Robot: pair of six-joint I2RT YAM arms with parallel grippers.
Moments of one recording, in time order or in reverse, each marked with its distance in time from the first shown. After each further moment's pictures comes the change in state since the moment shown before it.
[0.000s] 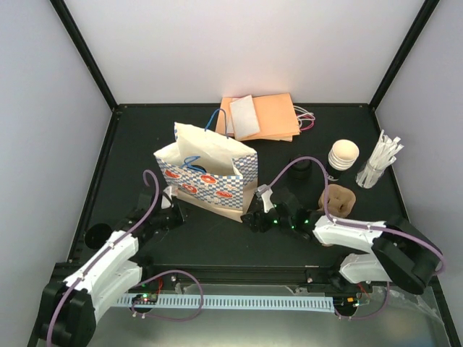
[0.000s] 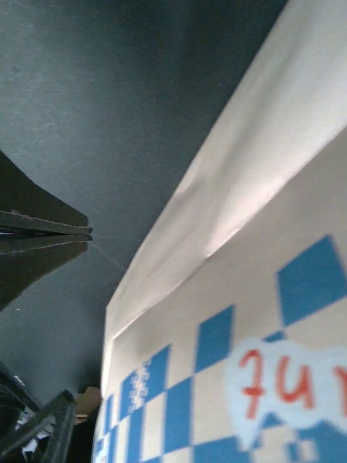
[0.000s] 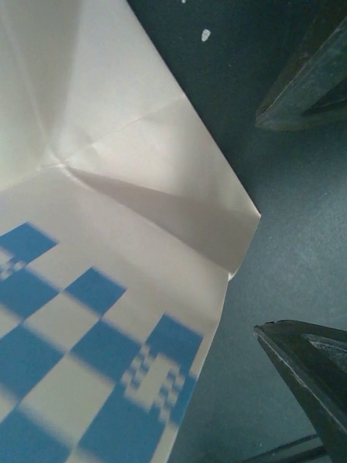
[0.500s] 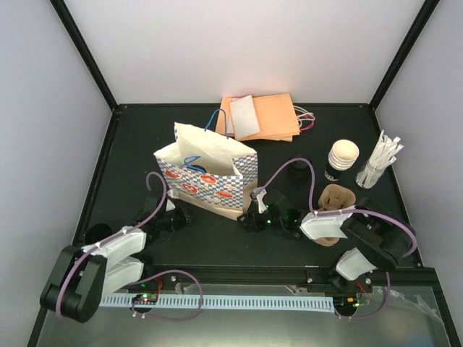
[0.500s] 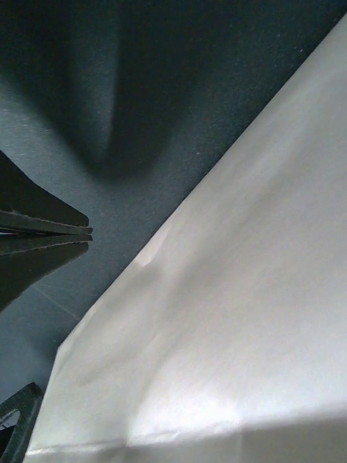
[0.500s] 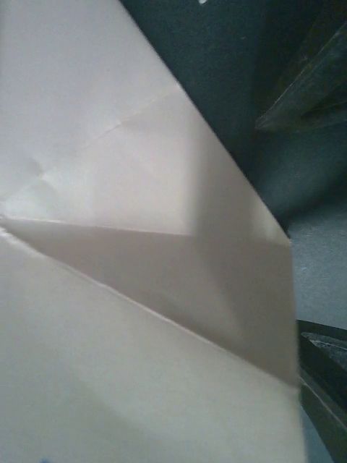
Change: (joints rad) left arm 0.002 0.244 -0.120 0.376 -0.050 -0.110; right arm 0.003 0.234 -0.008 0.189 0.006 0.089
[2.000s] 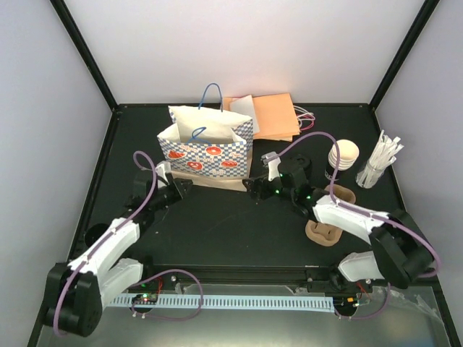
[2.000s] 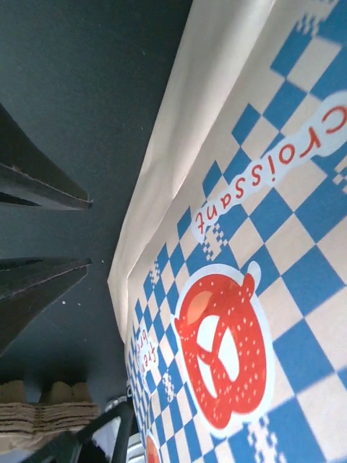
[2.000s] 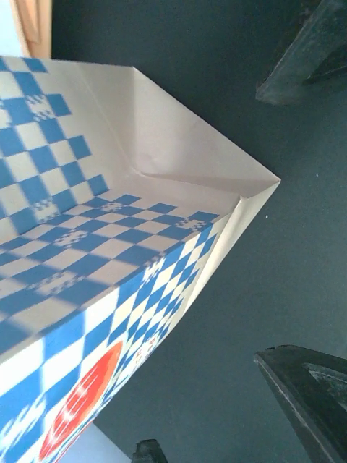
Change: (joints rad) left arm 0.074 -0.048 0.226 -0.037 -0.048 0.133; right arm -0.206 -0.116 0.216 -0.145 0.022 -0.171
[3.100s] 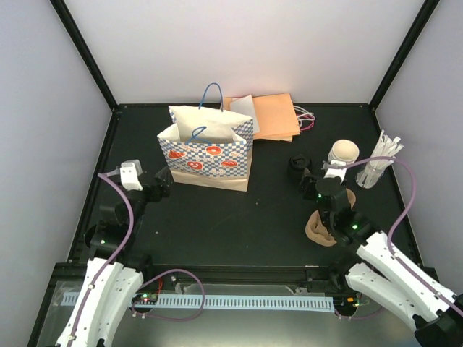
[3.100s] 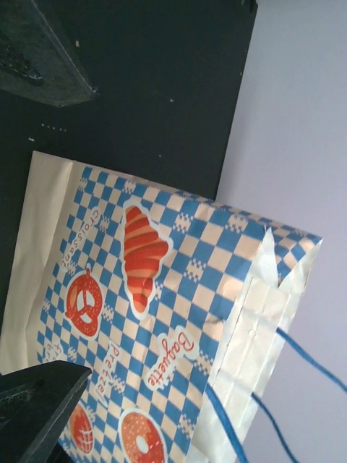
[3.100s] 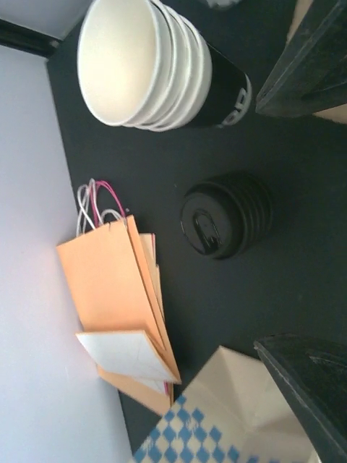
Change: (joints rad) left arm 0.064 -0.546 0.111 -0.320 -0.322 0.411; right arm -0.022 -0.664 -0.114 -0.454 0.772 0.088
